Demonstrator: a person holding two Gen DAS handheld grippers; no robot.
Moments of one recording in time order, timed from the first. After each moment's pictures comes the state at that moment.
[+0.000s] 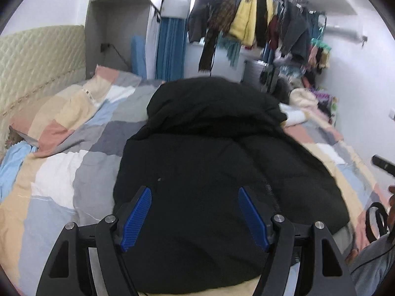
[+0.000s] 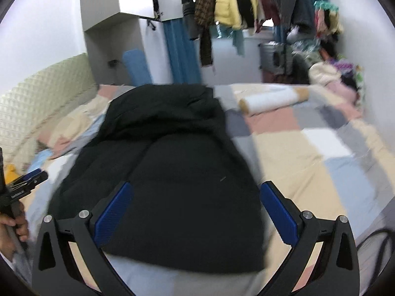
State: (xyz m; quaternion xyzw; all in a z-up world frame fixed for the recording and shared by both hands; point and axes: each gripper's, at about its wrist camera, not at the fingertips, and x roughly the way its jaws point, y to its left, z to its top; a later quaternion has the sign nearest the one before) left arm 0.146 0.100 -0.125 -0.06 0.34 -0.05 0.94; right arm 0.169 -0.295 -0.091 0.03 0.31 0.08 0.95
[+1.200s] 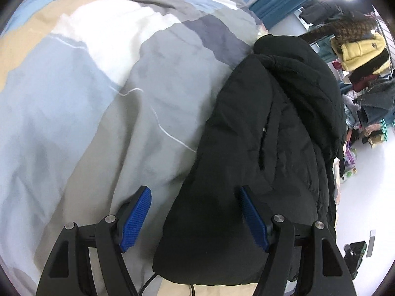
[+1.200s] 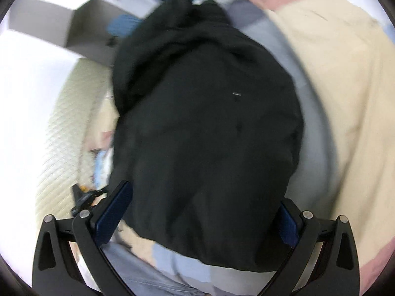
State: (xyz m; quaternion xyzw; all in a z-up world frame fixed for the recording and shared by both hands) left arm 0.160 0.246 -0.258 -0.38 0.51 0.04 0.77; right arm 0.241 -0.353 -0.209 0.30 0.51 0.24 0.77
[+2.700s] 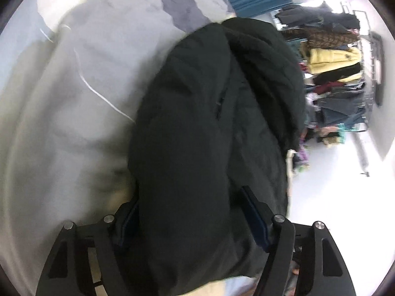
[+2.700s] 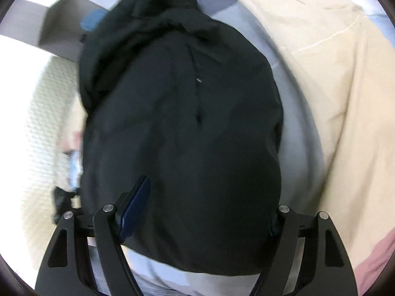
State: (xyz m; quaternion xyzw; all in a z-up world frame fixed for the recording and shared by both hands) left arm 0.199 0.185 -0.285 -0.48 0.47 -0.10 0.74; right arm 0.256 -0.349 -0.249 0.26 0.57 0.16 0.76
